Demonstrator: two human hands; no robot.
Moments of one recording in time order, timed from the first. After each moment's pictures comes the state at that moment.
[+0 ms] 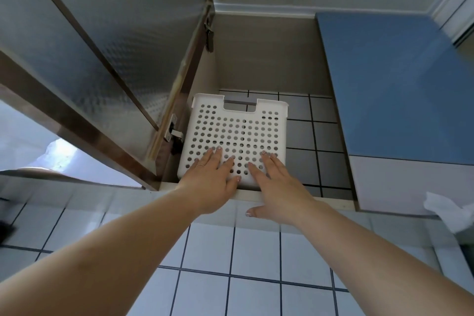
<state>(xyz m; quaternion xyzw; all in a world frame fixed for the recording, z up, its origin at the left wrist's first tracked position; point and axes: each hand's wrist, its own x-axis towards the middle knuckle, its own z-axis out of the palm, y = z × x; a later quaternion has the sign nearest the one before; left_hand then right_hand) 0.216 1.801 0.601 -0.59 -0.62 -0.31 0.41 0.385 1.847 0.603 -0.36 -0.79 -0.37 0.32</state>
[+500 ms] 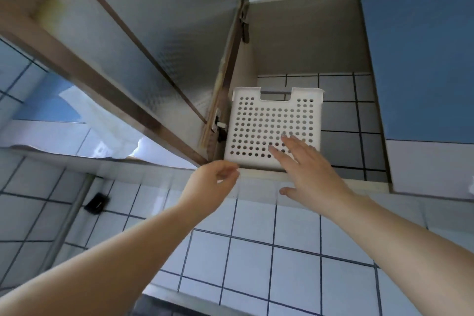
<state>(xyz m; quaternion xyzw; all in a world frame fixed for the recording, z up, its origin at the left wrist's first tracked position) 0.208 1.714 0.528 -0.57 -0.50 -0.62 0.21 0.395 1.804 0.580 -0.25 -0.80 -0.41 0.36</state>
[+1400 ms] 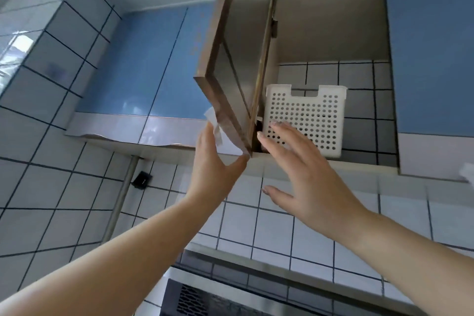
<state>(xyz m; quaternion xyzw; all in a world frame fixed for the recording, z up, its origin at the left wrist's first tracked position) 0.202 1.567 0.483 -0.52 -0.39 -0.72 0.26 0.375 1.621 0.498 -0.02 -0.82 -0.34 0.47</state>
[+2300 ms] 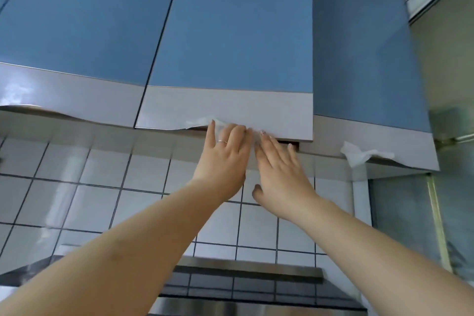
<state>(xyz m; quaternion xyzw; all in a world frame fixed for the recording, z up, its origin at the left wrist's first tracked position) 0.308 1.756 0.507 -0.53 -0.46 -0.34 0.63 0.455 1.742 0.501 -0.41 -0.76 -0.39 0.32</state>
